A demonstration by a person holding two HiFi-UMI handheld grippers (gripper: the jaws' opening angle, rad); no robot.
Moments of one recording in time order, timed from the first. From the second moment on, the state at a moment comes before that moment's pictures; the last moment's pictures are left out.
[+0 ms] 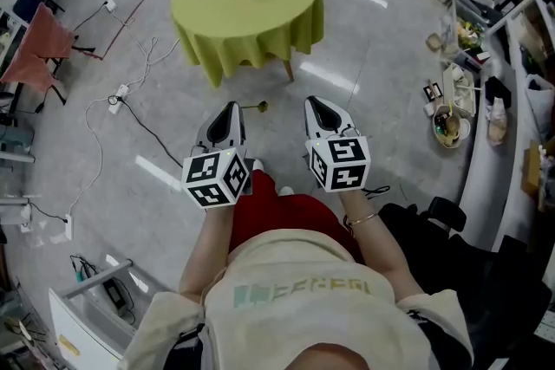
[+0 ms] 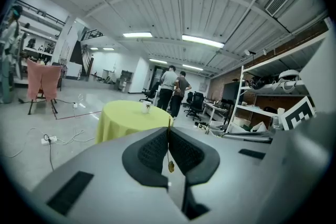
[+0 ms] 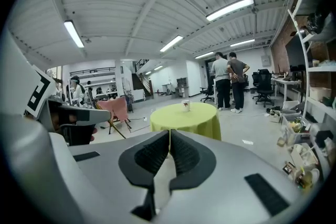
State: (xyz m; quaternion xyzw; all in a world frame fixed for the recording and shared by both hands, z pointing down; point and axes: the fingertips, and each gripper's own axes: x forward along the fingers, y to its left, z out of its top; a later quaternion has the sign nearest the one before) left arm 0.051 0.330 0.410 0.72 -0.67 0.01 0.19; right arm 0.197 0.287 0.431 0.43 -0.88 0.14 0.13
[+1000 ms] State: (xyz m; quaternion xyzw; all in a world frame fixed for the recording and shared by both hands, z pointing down) left arm -0.021 0.201 0.422 0.71 -0.67 0.01 0.20; right arm 0.137 0.161 0.443 0.44 -0.87 0.15 0.14
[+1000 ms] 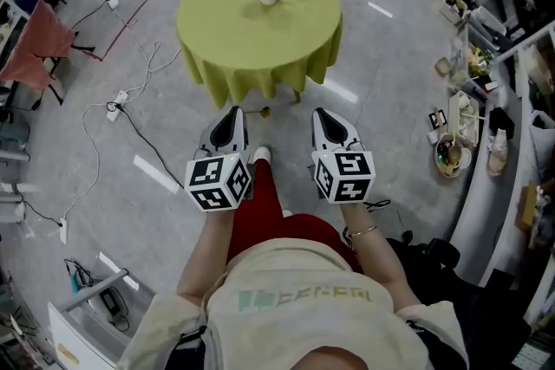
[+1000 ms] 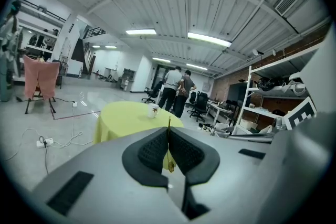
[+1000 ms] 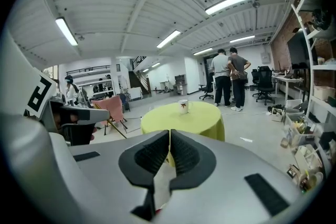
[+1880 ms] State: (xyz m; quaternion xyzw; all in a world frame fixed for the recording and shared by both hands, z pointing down) left arm -0.118 0.059 0.426 0.71 -0.66 0.00 0.23; right arm 0.035 0.021 0.453 0.44 -0.87 0.17 0.16
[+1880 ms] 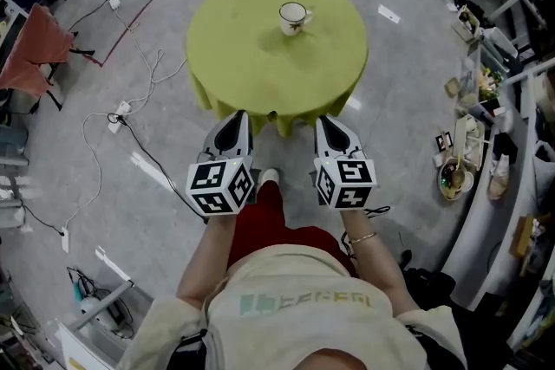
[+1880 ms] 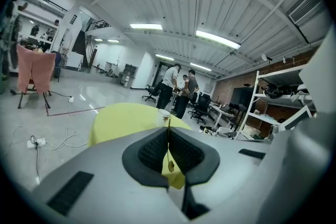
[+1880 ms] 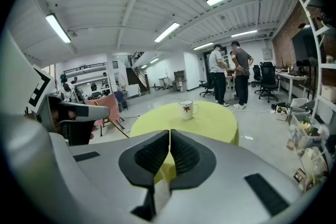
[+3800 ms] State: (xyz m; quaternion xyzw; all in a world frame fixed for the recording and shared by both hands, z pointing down) left arm -0.180 -0.125 0.430 0.72 -0.65 -0.02 0.25; right arm -0.014 -0.165 0.462 0.47 -0.85 0.17 0.17
